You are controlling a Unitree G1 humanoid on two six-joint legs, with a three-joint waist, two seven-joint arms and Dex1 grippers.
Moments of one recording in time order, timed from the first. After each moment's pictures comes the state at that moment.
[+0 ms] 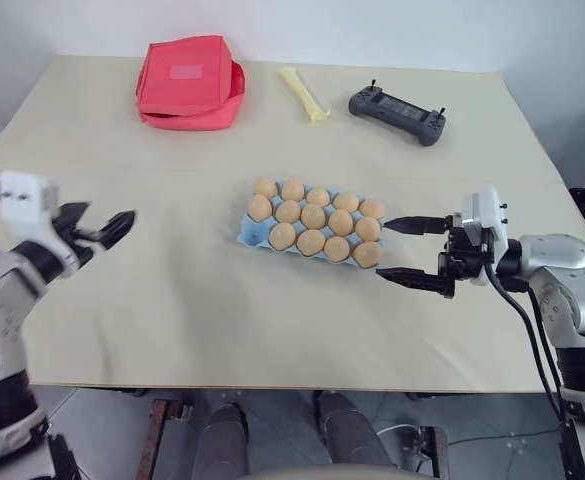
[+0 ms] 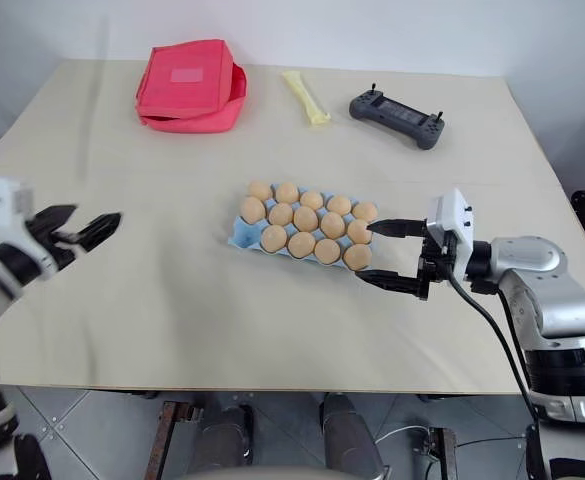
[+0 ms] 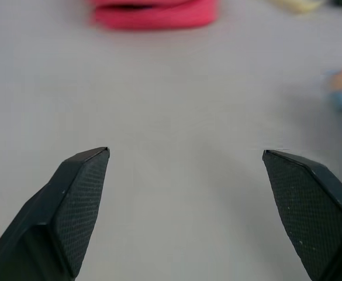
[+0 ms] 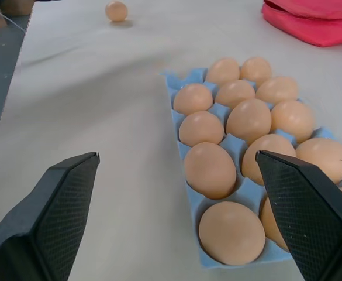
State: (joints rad) left arm -0.24 0.67 0.62 -0.26 -0.41 0.93 -0.44; right arm -0.44 -0.74 -0.06 -0.01 0.53 0.35 1.26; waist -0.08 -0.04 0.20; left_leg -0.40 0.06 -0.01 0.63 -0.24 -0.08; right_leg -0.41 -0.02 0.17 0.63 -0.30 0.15
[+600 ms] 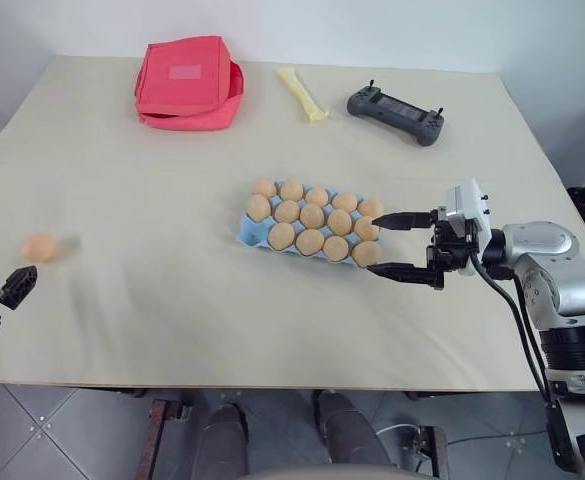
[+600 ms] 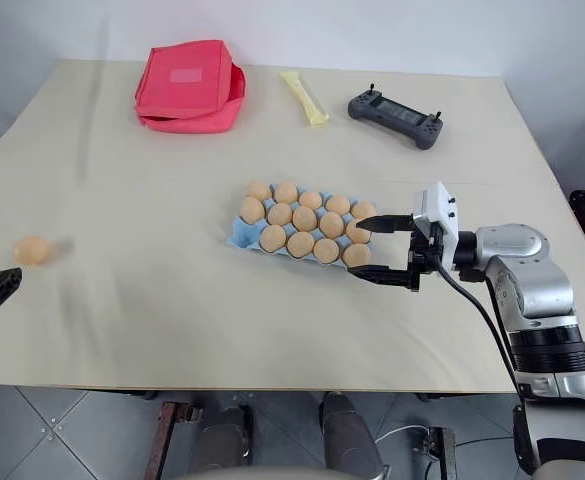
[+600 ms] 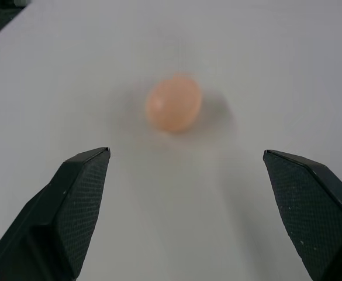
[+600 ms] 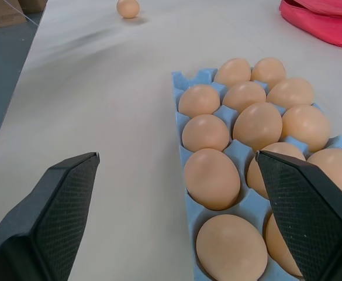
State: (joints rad) left arm -0.06 0.70 0.92 -0.32 -0.43 1.13 -0.32; right arm -0.53 -0.72 -0.01 0.08 0.49 0.32 1.31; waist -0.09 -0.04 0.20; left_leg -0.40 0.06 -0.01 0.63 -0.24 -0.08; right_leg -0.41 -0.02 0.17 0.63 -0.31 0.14
